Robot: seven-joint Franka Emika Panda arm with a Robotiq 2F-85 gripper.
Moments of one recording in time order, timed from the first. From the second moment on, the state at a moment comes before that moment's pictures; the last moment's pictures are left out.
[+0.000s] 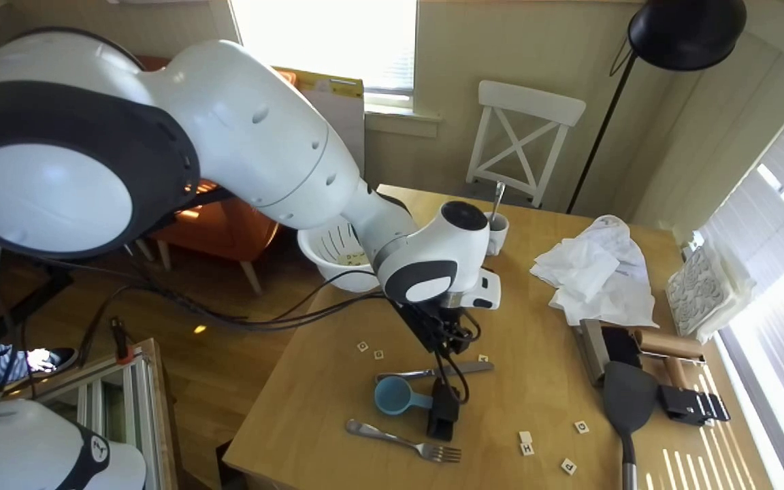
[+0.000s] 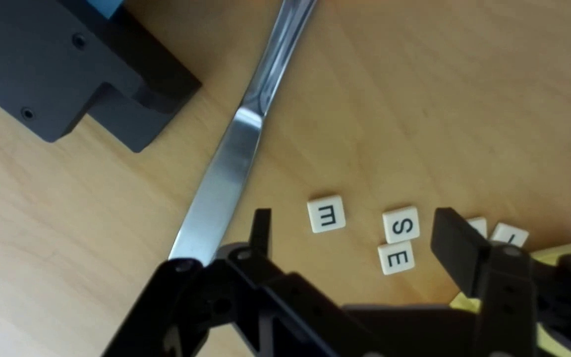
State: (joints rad) arm -0.09 0.65 0.00 -1.91 0.06 2.56 -0.19
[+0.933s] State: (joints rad) arm -0.14 0.65 0.05 -1.92 0.06 2.56 -0.34
